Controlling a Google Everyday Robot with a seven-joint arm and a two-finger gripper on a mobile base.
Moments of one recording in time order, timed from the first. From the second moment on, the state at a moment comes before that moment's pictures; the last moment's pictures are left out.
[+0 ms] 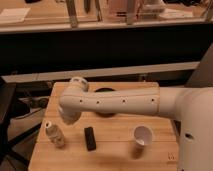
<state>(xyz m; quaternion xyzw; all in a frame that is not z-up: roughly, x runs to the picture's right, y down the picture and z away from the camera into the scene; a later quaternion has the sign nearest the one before) -0.179 0.151 0.713 -0.17 -0.28 -0.43 0.84</state>
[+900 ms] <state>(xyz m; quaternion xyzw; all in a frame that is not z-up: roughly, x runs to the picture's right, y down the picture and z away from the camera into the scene) -0.238 0.165 0.702 -0.17 -0.31 -0.48 0.80</state>
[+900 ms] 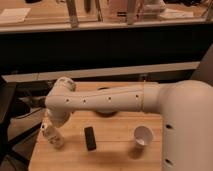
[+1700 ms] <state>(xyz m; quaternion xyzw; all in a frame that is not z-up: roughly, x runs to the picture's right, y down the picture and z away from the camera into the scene) -0.279 0.180 0.690 -0.17 -0.32 -0.52 0.77</state>
